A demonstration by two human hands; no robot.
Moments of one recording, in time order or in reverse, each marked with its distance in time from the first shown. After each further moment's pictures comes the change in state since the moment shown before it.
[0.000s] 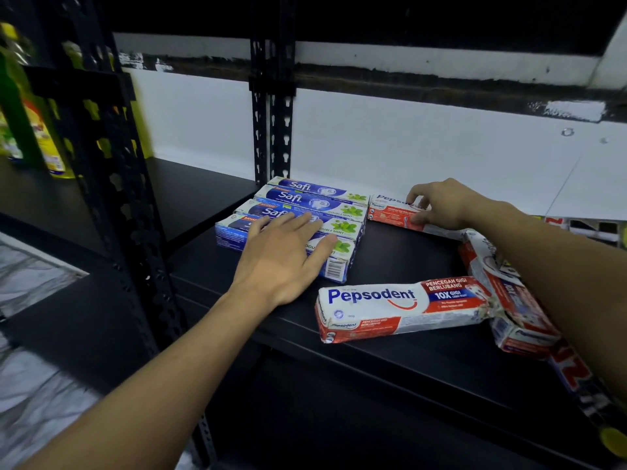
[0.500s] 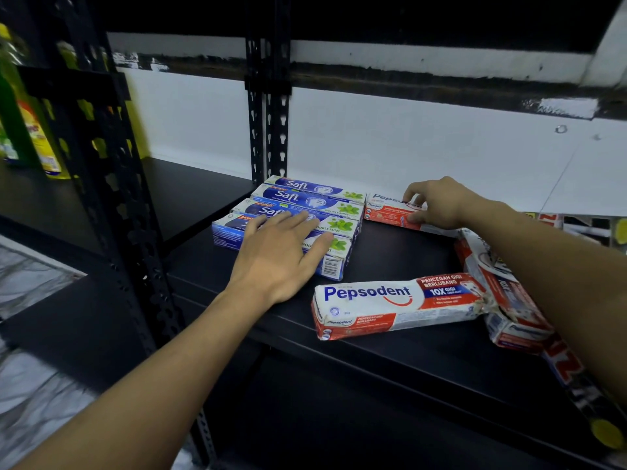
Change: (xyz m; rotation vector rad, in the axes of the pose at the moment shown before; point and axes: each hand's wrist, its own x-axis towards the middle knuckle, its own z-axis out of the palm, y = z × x) left_hand 0.001 -0.001 0.002 0.010 0.015 0.009; right_hand -0.004 0.001 0.002 0.026 0.039 -0.002
